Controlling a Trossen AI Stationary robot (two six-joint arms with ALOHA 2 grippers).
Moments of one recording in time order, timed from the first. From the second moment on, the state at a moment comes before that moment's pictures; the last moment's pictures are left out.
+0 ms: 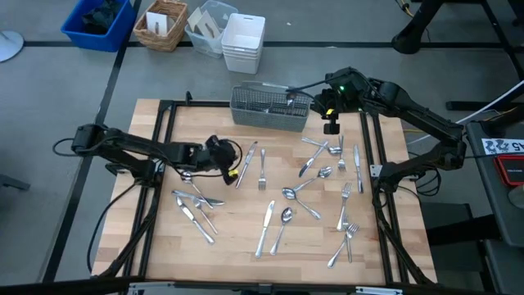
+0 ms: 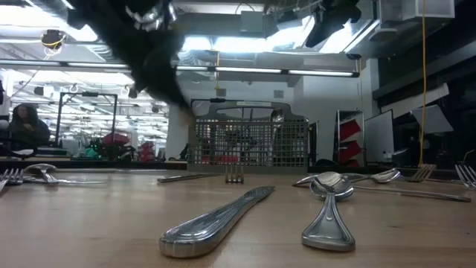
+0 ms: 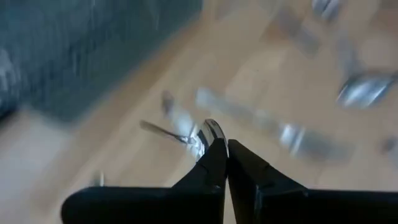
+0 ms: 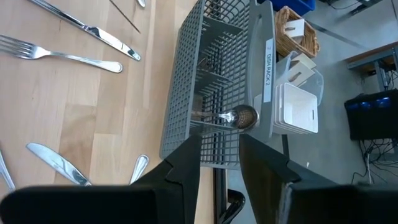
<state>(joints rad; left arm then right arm) -0.02 1.28 0.74 -0.18 -0.46 -0.31 -0.45 1.34 1.56 -0.99 0.07 -0.65</state>
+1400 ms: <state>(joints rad) 0.48 1.61 1.22 0.03 0.06 -0.43 -0.45 1.34 1.56 -1.00 -0.03 -0.66</state>
